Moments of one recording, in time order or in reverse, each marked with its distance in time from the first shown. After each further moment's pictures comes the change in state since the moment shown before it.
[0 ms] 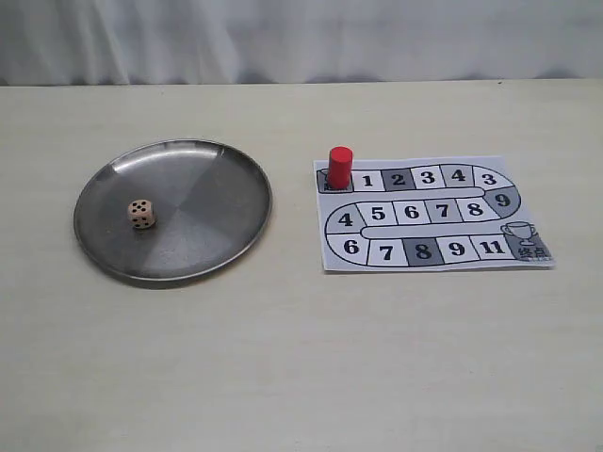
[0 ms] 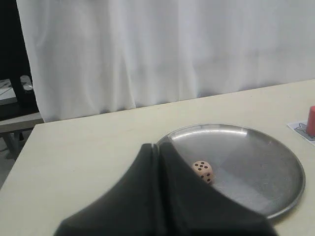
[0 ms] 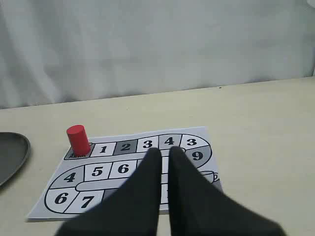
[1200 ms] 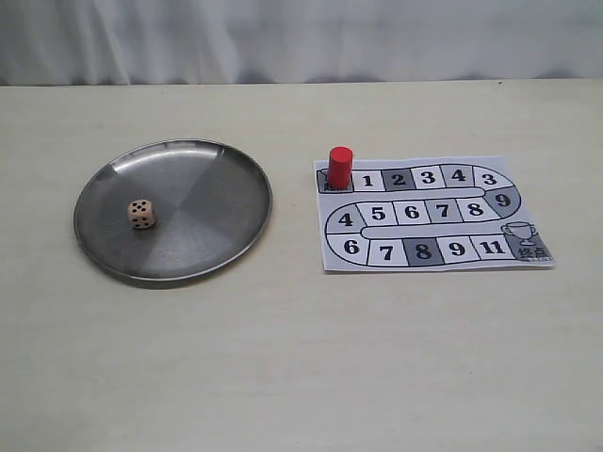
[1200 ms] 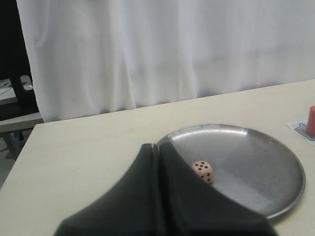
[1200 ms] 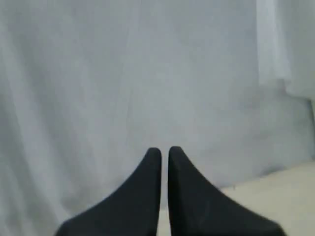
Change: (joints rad) left arm 0.000 0.000 0.000 0.000 0.000 0.000; right arm 0.000 0.000 0.000 0.187 -0.395 0.000
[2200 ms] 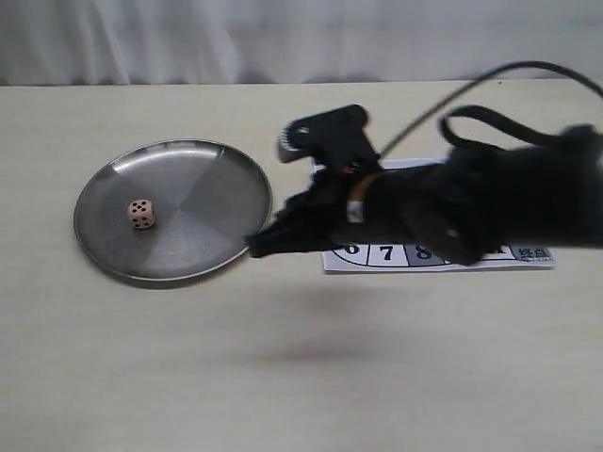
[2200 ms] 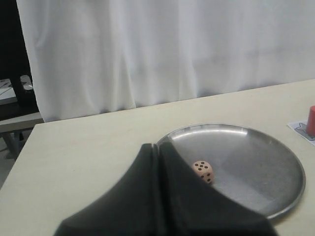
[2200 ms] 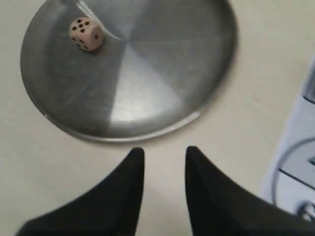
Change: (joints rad) left arm 0.000 0.000 0.000 0.000 0.000 0.000; right arm 0.685 1.670 -0.936 -0.461 0.302 0.340
